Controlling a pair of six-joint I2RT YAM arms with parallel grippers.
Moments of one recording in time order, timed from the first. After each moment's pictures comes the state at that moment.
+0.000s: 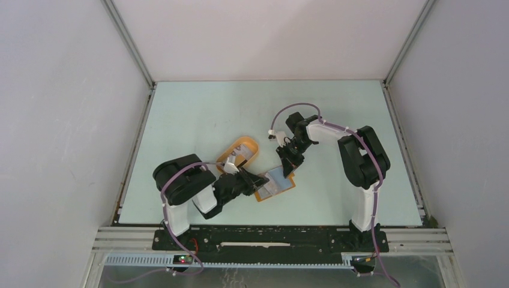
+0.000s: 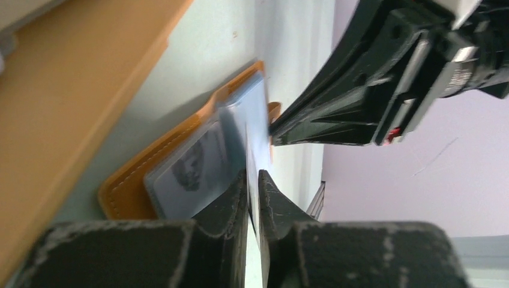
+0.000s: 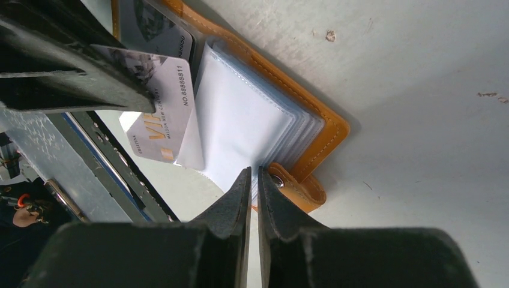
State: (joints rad) left arm -0.84 1.86 0.21 1.36 -0.04 -1.36; right arm 0.50 1.98 1.33 -0.84 -0.61 -0.28
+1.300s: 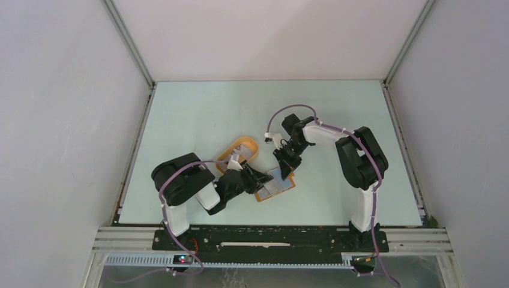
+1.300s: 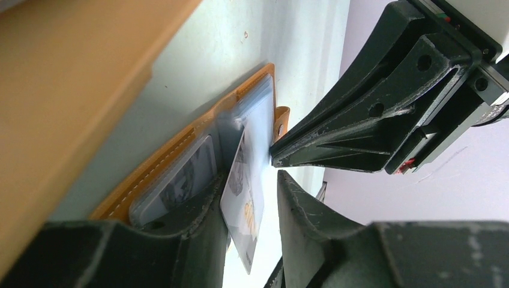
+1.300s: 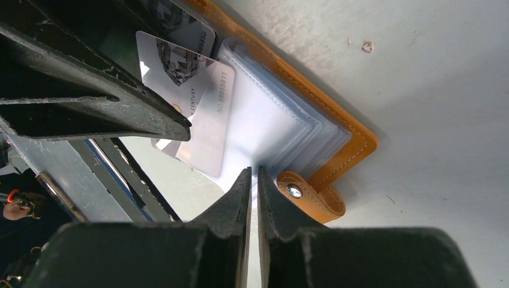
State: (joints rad) left arm -0.84 1.85 0.28 1.21 -0.01 -1.40; right arm 0.54 1.99 1.33 -0.85 -0.60 -0.29
